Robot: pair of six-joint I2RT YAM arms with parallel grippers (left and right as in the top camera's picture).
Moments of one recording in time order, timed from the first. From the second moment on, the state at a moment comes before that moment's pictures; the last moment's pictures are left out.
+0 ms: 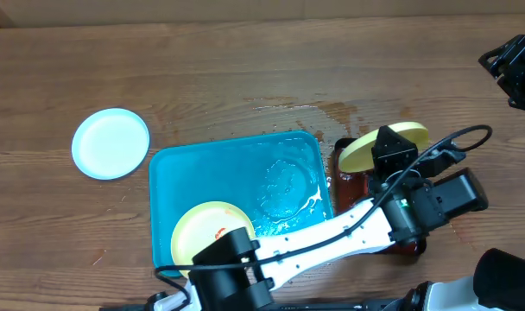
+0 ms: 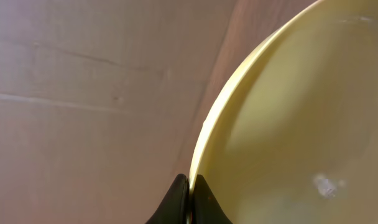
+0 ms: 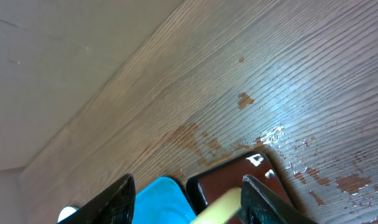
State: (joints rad) left arm -1.23 2.13 1.91 -0.66 -1.16 0.42; right arm -0.38 1.66 2.01 -1.34 -0.41 0.38
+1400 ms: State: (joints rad) left arm -1.14 1.98 1.91 -0.95 -0.93 -0.03; right arm -0.38 1.66 2.01 -1.39 -0.41 0.38
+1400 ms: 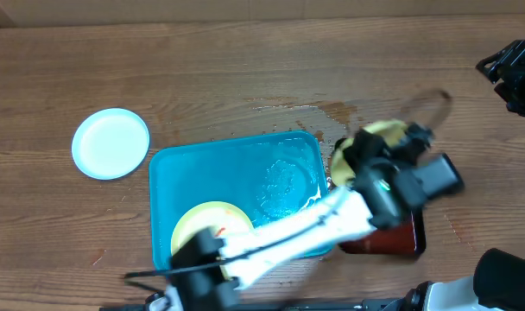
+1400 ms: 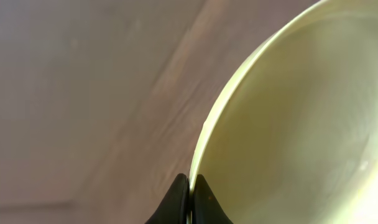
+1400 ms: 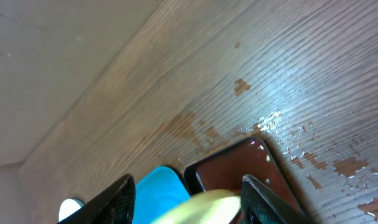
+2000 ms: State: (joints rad) left arm -0.24 1.71 1.85 -1.15 0.00 -0.44; right arm -0.38 1.66 2.01 -1.48 -0.41 0.38
